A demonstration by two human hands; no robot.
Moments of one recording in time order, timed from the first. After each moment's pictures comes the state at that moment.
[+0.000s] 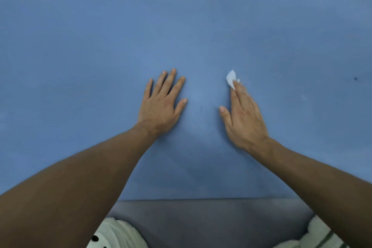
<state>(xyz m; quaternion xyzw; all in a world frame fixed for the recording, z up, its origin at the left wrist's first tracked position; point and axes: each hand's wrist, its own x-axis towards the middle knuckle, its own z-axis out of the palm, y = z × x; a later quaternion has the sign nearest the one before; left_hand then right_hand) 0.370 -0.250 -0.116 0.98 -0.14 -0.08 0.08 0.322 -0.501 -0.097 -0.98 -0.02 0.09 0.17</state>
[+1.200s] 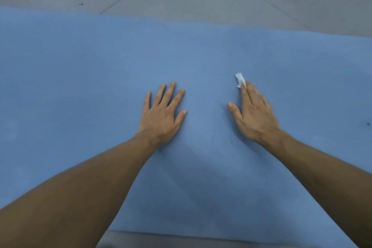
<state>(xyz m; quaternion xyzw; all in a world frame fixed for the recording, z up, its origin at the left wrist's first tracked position) 0.409 -0.221 -0.121 0.99 -0.07 -0.08 0.09 0.425 -0.505 -0.094 -0.99 -0.05 0.09 0.10</state>
